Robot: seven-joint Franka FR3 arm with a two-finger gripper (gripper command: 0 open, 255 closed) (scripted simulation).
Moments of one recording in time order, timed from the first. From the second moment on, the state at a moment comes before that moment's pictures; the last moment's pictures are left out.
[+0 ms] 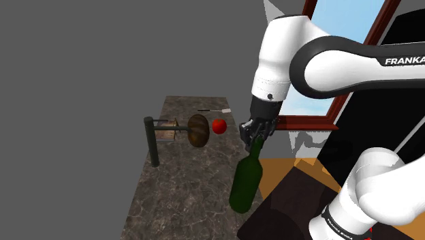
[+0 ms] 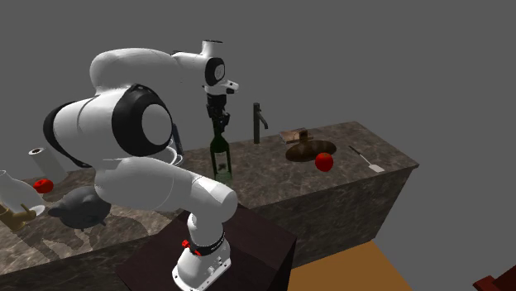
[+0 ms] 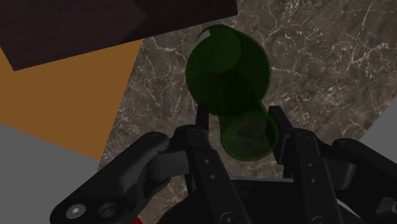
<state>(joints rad) 0.14 -0.67 0.31 -2.44 0.25 1.78 0.56</state>
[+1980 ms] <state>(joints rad) 0.11 -0.59 0.26 -1.98 0.20 1.40 0.60</state>
